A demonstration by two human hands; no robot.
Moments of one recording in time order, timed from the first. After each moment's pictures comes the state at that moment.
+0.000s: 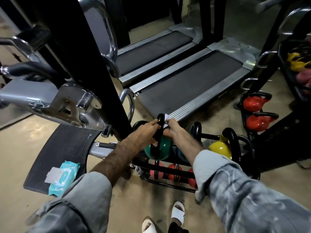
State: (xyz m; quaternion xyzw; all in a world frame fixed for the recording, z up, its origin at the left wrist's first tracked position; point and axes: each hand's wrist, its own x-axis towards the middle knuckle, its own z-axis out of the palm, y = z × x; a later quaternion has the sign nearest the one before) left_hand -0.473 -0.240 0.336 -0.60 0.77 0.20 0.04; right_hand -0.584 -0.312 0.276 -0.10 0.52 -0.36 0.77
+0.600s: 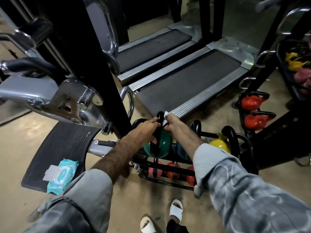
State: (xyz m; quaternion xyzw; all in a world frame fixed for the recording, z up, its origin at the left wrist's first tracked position) left_hand -0.471 -0.242 0.333 -0.60 0.77 0.20 0.05; right_hand -0.586 -0.309 0.294 -0.14 0.55 -0.35 0.75
